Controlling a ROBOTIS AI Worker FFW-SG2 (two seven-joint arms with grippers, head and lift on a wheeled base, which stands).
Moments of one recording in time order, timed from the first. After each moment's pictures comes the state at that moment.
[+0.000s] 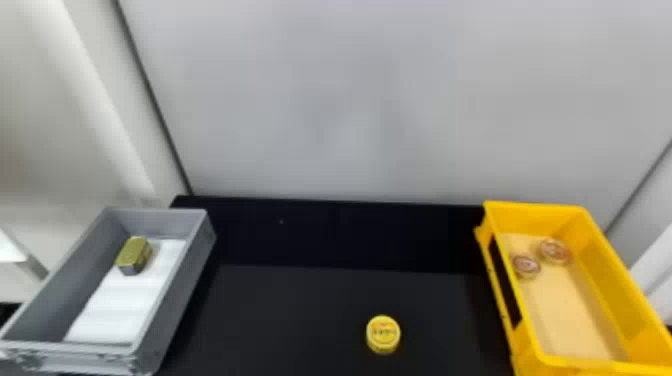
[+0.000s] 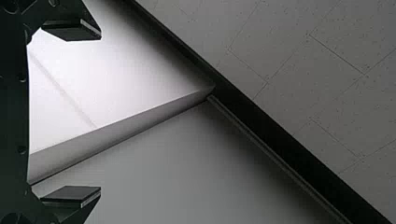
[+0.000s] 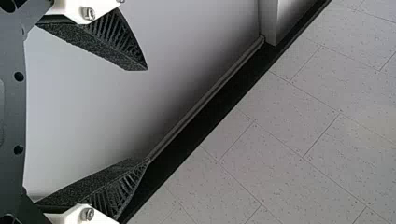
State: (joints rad) left arm -0.31 0.46 0.21 -2.39 -0.32 0.31 0.18; right arm -0.72 -0.52 0.10 -2.16 0.33 0.17 -0.15
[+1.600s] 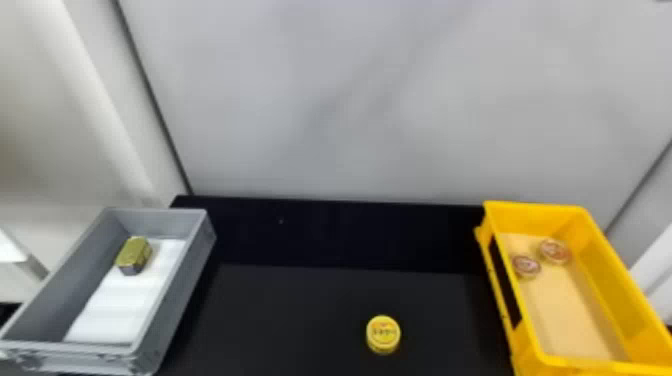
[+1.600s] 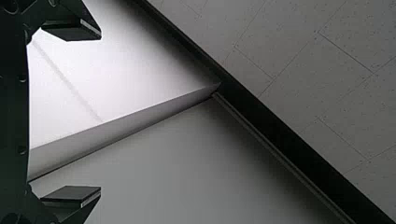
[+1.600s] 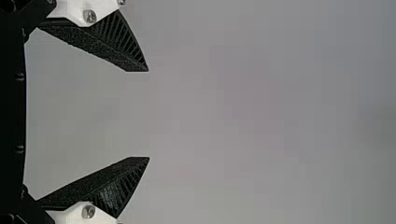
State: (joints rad) left arm -0.31 0.44 0.20 -2.39 -0.32 0.33 0.17; right arm -0.66 -0.33 0.02 -2.17 -0.12 1.16 -0.06
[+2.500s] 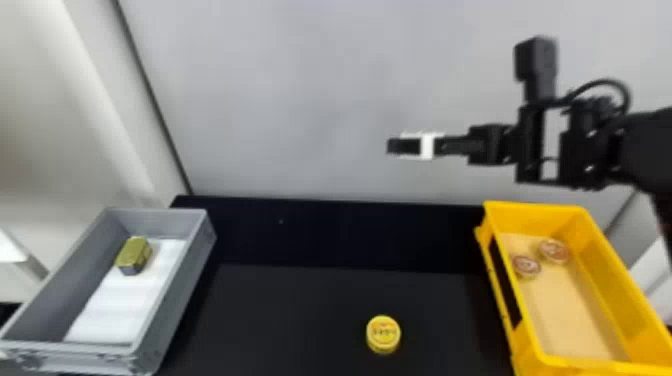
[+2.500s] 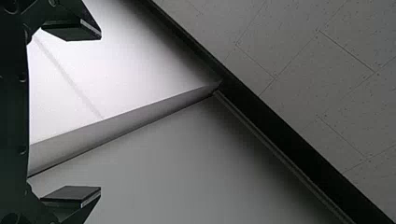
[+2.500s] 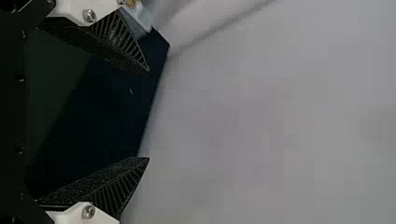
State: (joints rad) left arm -0.31 0.43 0.19 -2.39 -0.32 0.32 0.17; right arm -0.55 -0.28 0.12 -1.77 -0.67 1.27 0.15
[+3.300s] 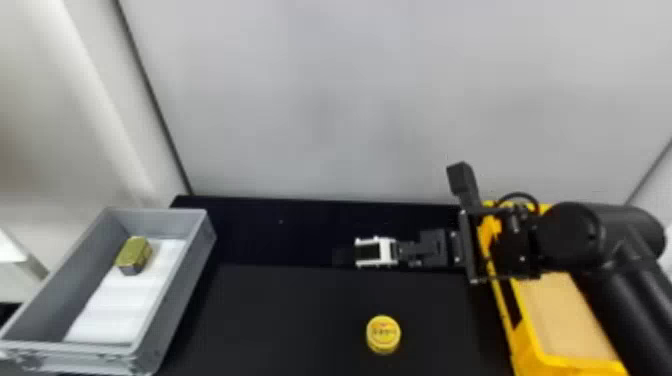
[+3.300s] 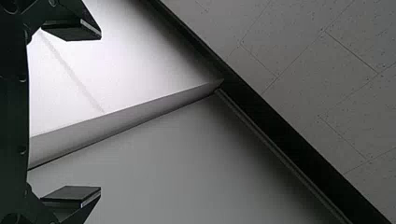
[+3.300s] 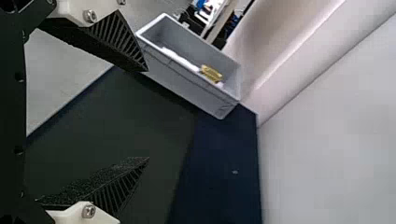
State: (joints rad) left arm -0.32 0.41 0.17 -2.38 -0.32 0.32 0.18; right arm -0.44 -0.25 0.25 -1.48 -0.67 1.25 0.45
